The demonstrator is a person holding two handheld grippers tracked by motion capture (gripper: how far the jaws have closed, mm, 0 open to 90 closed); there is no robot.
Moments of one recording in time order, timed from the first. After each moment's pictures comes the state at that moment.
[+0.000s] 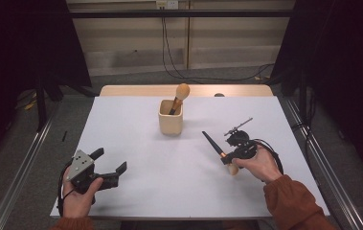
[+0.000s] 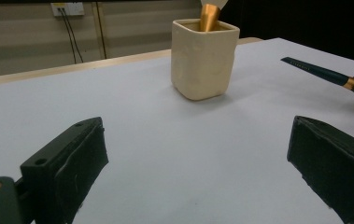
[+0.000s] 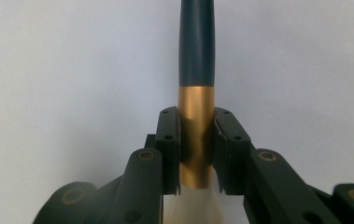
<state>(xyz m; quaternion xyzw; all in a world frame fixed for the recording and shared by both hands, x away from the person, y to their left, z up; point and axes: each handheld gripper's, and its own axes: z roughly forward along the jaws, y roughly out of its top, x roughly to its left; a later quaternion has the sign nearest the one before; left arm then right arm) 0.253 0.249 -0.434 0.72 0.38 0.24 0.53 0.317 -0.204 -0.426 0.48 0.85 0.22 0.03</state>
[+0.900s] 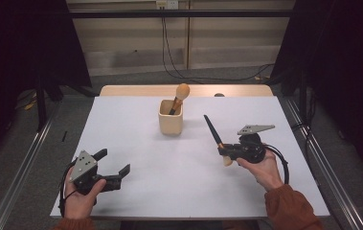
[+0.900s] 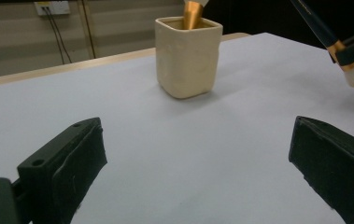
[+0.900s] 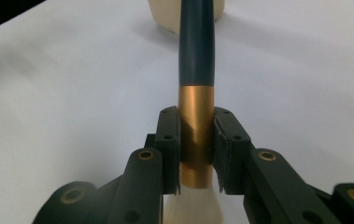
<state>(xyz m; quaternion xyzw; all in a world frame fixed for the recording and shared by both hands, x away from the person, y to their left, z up) 0.250 0.239 -0.430 0.74 0.35 0.23 0.53 0.298 -0.224 -0.426 0.42 0.79 0.43 0.10</state>
